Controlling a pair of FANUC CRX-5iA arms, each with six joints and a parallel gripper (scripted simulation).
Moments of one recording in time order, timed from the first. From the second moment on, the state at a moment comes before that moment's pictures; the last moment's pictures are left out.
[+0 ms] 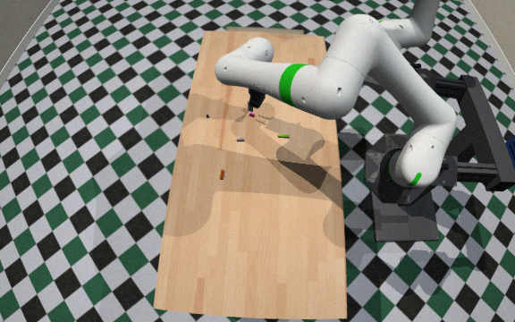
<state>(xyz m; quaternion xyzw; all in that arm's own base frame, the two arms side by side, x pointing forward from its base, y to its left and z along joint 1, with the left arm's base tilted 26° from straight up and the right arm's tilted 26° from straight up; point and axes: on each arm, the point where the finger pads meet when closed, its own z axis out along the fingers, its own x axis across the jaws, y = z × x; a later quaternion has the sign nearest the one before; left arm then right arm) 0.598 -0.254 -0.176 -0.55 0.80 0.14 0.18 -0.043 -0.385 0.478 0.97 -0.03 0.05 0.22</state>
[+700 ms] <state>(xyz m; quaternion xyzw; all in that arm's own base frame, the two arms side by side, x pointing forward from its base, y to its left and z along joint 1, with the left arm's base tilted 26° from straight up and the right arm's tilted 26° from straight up) 0.602 -0.243 -0.200 -0.55 0.80 0.14 0.18 -0.043 -0.385 0.478 0.97 -0.03 0.05 0.22</state>
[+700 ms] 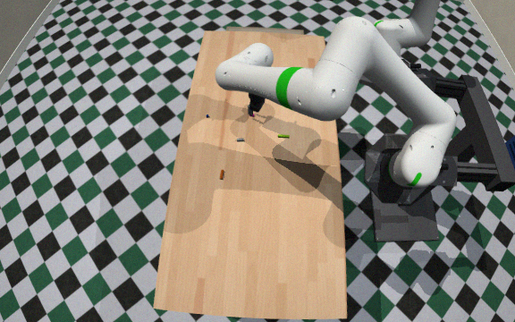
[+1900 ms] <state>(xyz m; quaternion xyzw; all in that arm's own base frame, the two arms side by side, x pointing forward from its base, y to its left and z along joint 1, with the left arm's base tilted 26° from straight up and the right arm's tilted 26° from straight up) 0.603 -0.239 -0.210 -0.55 0.80 0.14 0.18 -0.043 -0.385 0.478 0.97 -0.03 0.05 0.22</state>
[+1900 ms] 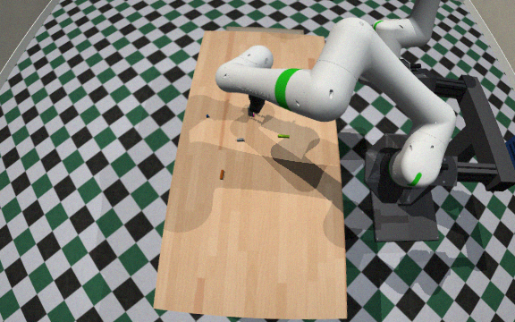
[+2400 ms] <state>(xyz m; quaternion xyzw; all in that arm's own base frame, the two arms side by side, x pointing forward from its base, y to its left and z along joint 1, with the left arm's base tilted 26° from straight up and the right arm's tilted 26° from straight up) 0.605 -0.235 -0.217 -0.55 0.80 0.14 0.18 -0.043 -0.385 0.478 0.97 -0.03 0.05 0.22</state>
